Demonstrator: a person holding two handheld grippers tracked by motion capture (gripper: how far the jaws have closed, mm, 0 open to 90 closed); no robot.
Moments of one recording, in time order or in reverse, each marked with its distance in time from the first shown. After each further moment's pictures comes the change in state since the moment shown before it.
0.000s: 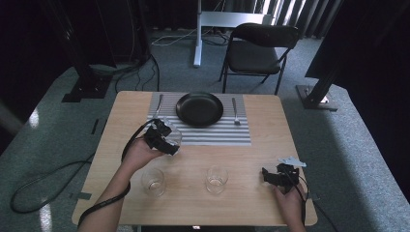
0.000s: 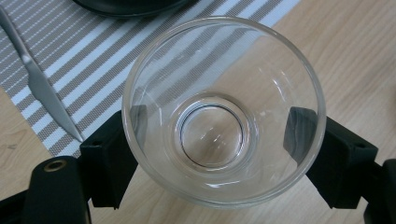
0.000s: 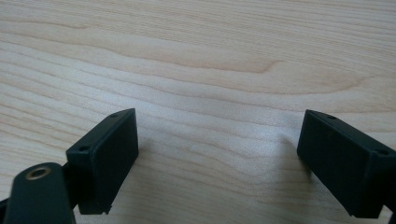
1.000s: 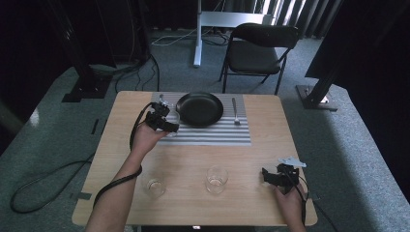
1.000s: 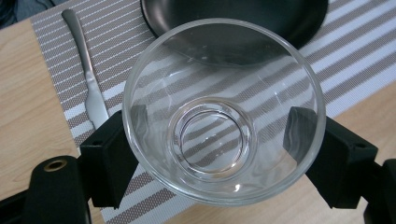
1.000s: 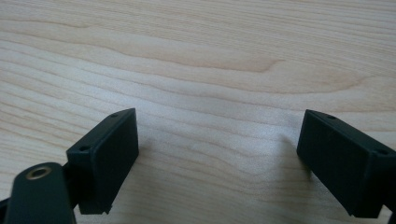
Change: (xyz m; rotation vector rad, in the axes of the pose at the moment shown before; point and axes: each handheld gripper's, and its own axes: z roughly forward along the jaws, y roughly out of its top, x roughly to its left) left arm 0.047 0.034 0.026 -0.054 0.100 -0.231; right arm 0.000 0.000 0.000 0.000 0.002 -0.004
